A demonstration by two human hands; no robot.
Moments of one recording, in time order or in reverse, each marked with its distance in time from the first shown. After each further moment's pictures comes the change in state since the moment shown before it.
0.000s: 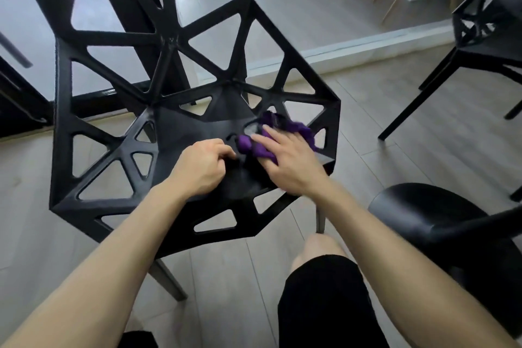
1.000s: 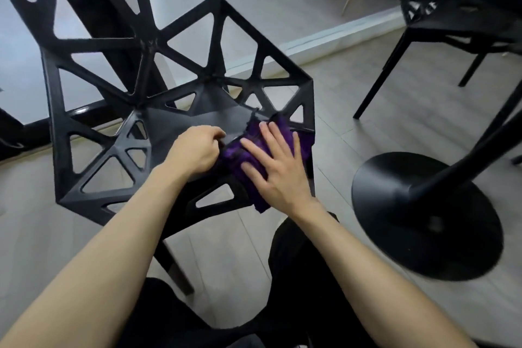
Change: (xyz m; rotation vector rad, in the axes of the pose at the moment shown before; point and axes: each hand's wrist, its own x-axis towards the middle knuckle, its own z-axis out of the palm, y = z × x) left_hand -0.001 0.011 -0.015 0.073 -0.068 0.021; right_hand -0.080 -0.037 0.043 -0.058 0.369 0.115
